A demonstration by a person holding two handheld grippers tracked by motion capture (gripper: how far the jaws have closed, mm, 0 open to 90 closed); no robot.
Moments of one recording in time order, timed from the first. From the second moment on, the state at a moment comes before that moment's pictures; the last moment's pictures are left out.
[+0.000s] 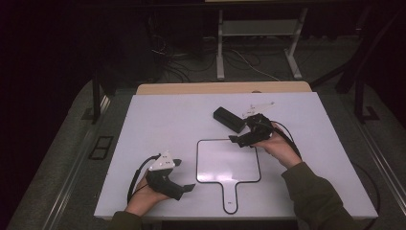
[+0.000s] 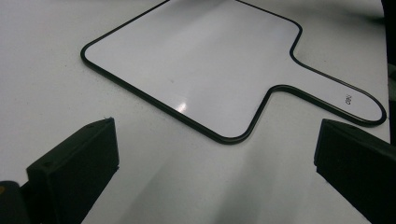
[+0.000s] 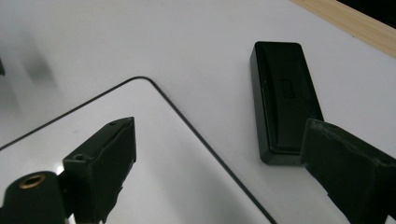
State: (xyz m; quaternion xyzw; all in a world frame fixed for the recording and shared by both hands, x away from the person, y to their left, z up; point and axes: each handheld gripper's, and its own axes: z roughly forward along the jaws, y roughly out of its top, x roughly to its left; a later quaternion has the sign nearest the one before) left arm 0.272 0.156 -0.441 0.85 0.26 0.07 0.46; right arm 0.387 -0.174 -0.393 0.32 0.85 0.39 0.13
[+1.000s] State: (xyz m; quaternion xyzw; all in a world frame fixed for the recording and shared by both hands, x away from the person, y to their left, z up) left arm 0.271 0.158 -0.439 0.84 0.26 0.07 0.47; right arm 0.320 -0.223 -0.419 0.34 0.82 0.44 0.12
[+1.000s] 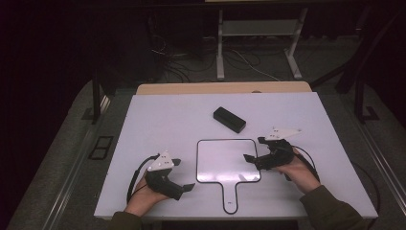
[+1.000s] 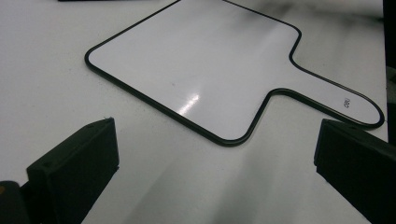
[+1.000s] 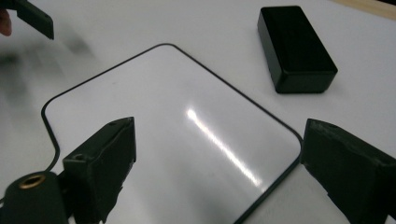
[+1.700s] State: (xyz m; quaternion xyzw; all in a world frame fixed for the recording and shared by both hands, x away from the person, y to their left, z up) left arm 0.269 0.159 -0.437 0.84 0.26 0.08 0.48; right arm 0.272 -0.270 -0.436 0.36 0.79 0.47 0.13
